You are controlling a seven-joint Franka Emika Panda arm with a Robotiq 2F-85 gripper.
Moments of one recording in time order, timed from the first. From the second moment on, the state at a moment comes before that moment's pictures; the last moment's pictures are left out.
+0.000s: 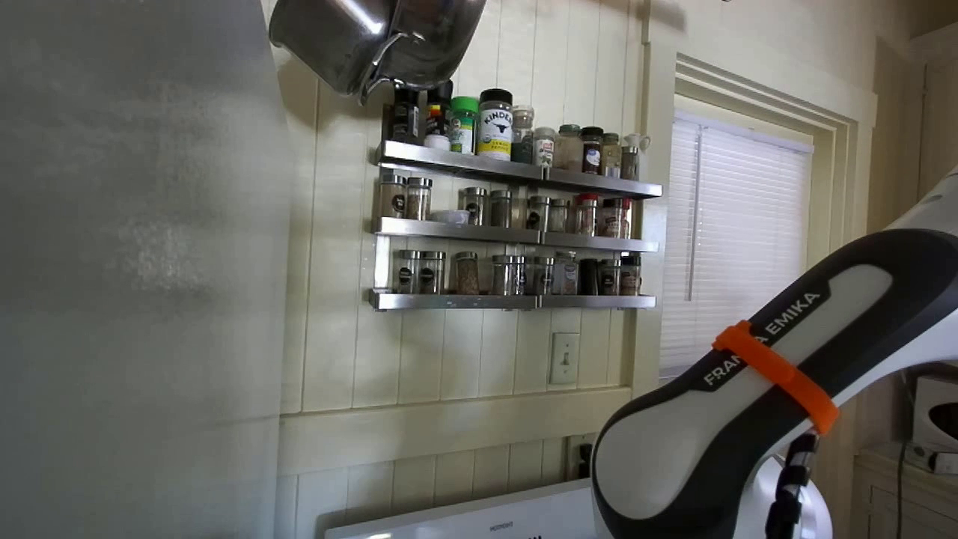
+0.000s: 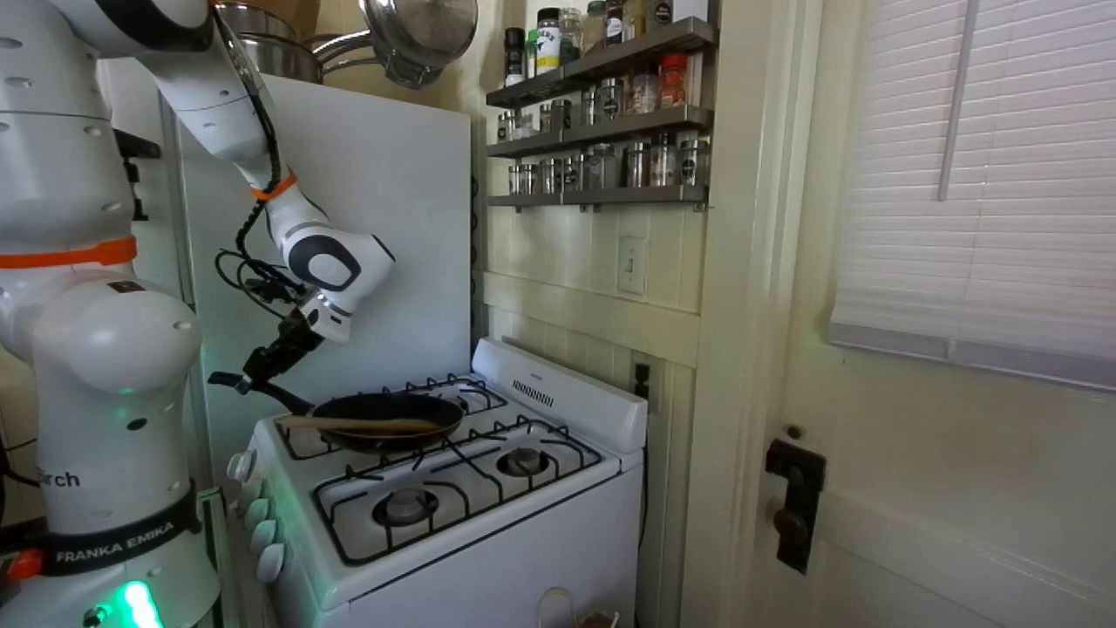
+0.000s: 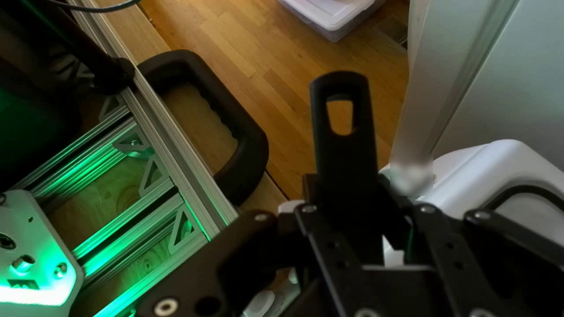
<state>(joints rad) 0.37 -0.13 0.38 -2.65 0.79 2.00 0.90</state>
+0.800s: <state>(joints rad) 0.34 -0.21 0.36 -2.66 0.70 2.00 0.89</state>
